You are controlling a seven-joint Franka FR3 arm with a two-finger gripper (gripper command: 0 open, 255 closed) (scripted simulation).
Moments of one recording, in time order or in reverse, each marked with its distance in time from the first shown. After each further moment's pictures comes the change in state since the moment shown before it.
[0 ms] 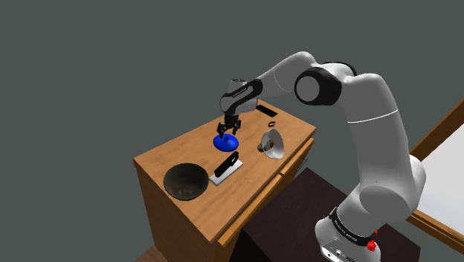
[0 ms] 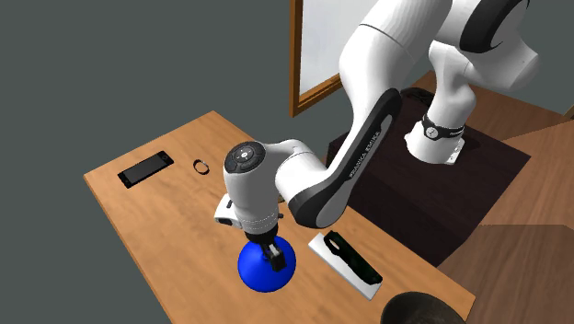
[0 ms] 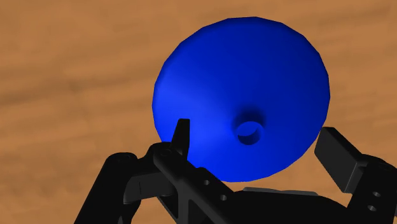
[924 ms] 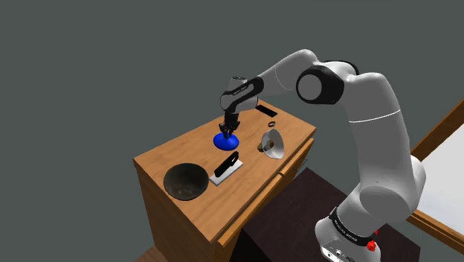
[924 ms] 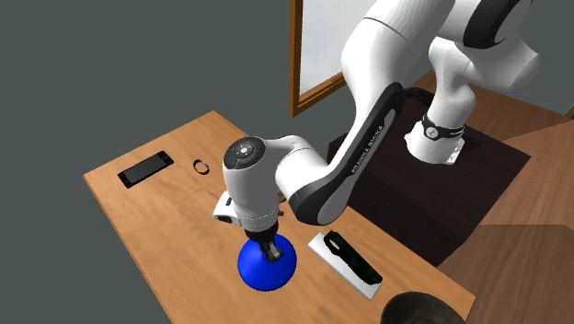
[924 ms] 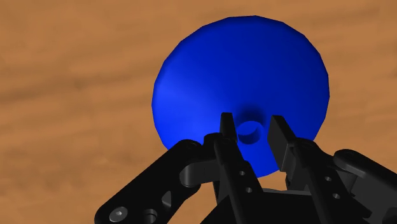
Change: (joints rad) arm 0.003 -0.022 -0.002 -0.007 -0.002 -0.015 0.004
